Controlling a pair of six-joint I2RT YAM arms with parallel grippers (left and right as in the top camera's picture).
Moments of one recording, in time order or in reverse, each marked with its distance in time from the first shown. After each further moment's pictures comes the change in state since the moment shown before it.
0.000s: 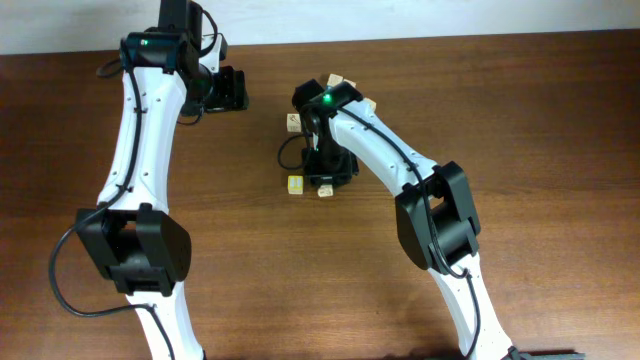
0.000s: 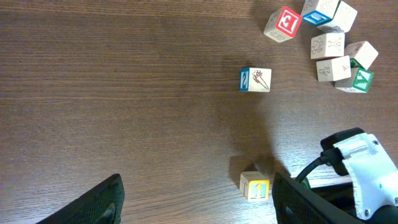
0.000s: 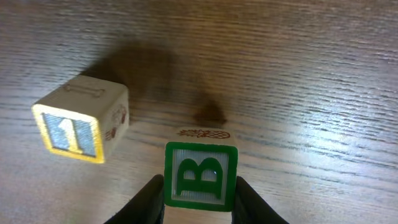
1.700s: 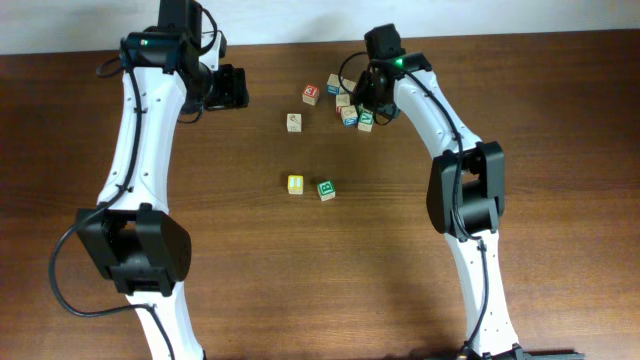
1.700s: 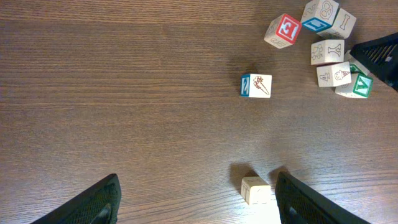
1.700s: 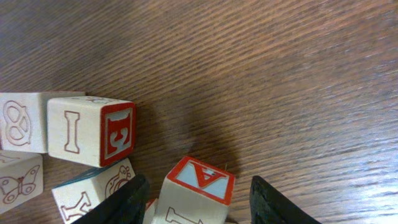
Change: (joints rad) left arm 0.000 0.000 0.000 0.018 -0.007 0.000; right arm -0.294 0.169 0.201 0.443 0.156 0.215
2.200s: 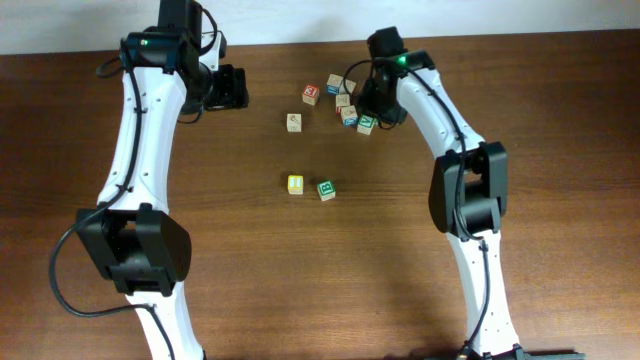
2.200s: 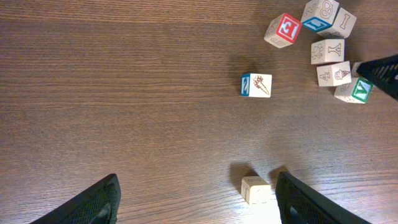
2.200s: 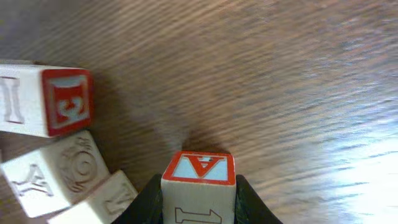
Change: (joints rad) left arm 0.000 0.000 0.000 -0.002 0.000 0.000; right arm -0.024 -0.004 0.015 -0.144 -0.004 -0.029
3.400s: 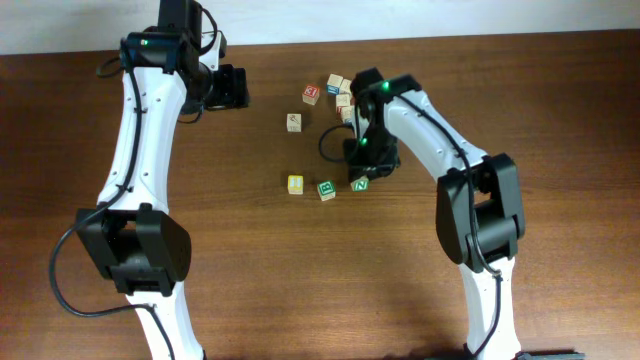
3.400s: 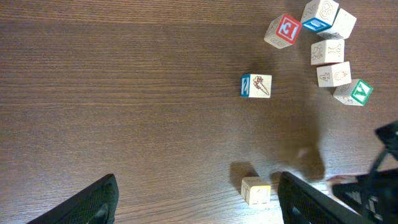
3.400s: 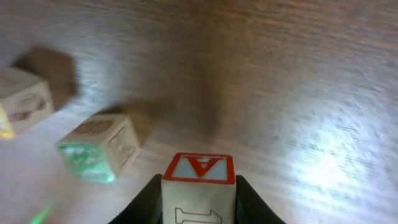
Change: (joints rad) left arm 0.000 0.000 0.000 0.002 0.000 0.000; right arm 0.123 -0.293 -0.471 -0.153 -0.246 -0.433
